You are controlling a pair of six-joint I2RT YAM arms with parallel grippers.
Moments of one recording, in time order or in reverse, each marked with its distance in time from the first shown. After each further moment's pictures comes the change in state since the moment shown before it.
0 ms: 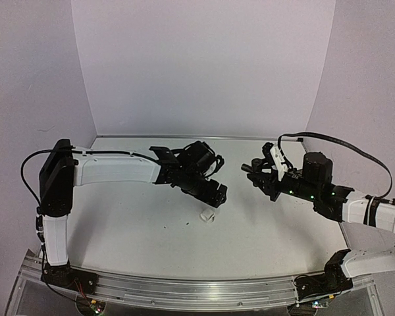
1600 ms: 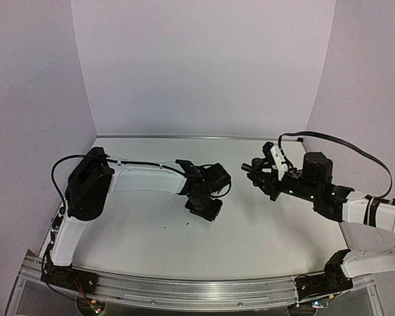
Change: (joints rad) left arm -0.030 0.239 0.172 -0.226 -0.044 -0.110; right arm 0.000 0.000 0.000 0.006 0.008 0.012
